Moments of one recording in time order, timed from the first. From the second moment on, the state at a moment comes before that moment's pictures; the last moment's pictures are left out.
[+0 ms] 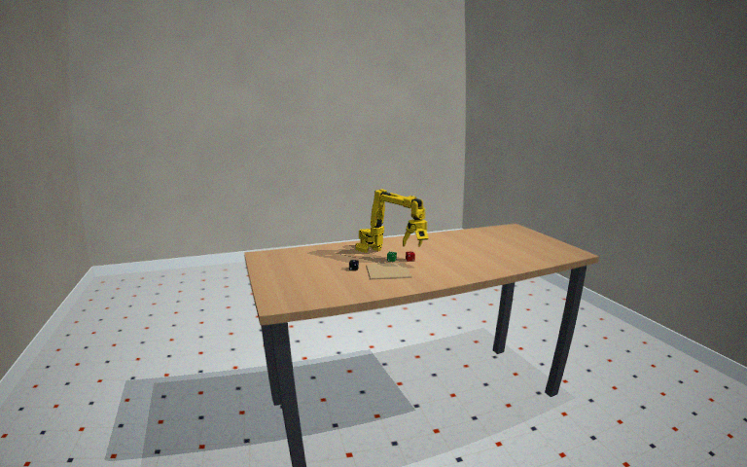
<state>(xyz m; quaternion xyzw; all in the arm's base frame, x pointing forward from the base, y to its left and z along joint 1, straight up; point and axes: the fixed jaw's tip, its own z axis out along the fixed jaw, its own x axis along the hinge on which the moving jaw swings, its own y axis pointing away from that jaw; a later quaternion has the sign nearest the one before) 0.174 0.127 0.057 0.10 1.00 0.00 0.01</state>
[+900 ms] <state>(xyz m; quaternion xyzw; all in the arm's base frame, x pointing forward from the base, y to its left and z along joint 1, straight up) 0.170 0.124 0.057 0.10 1.00 -0.01 -0.01</state>
